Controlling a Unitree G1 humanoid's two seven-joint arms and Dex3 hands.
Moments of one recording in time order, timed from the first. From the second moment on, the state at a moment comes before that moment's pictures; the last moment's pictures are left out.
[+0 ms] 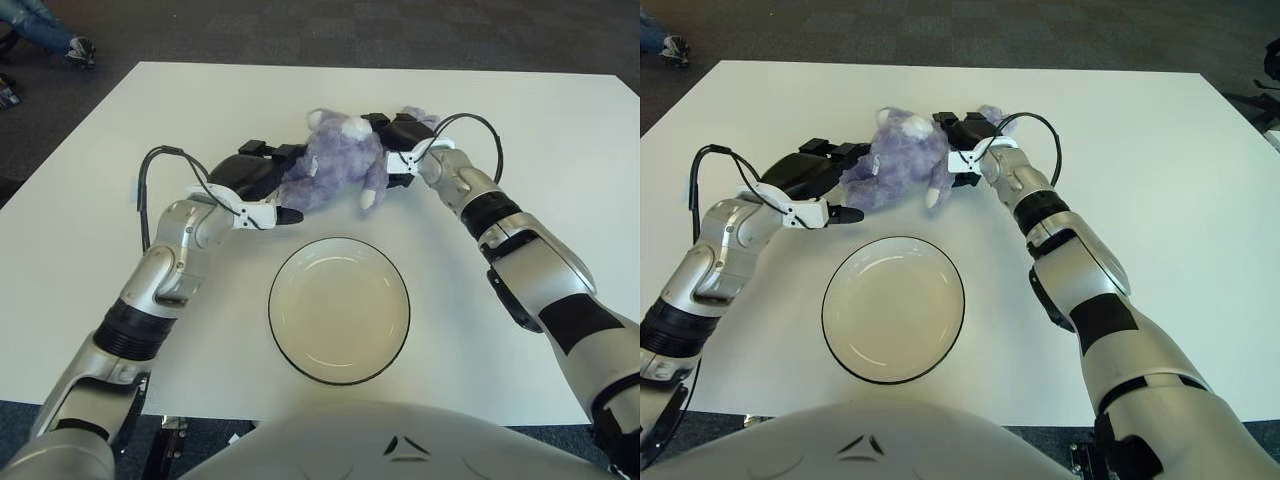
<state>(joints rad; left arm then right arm) -0.27 0.53 -0.28 -0.25 0.80 0.12 -0.44 -0.98 -0.25 0.53 1.02 -0.65 -0.22 0.02</state>
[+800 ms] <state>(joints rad) -0.34 0.36 -0.38 -0.03 1.00 0.31 -0.31 -0.98 -0.26 0.51 1.04 -0.65 -0.26 0.04</state>
